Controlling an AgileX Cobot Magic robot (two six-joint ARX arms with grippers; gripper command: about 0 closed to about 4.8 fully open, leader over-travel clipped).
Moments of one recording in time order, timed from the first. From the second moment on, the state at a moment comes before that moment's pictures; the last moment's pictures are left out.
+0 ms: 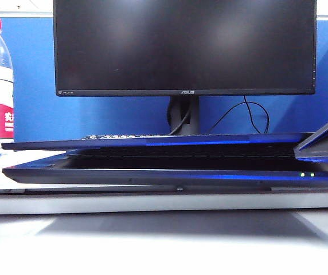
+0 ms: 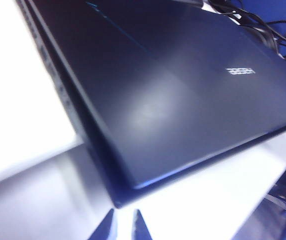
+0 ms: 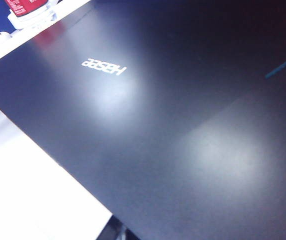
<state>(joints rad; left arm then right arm) -0.32 0.23 0.01 -0.13 0.49 -0.25 0.74 0.30 0.03 -0.03 -0.02 0.34</state>
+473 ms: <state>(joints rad) -0.32 0.26 0.01 -0.07 0.58 -0.21 0.74 0.30 0.03 -0.03 -0.02 0.34</state>
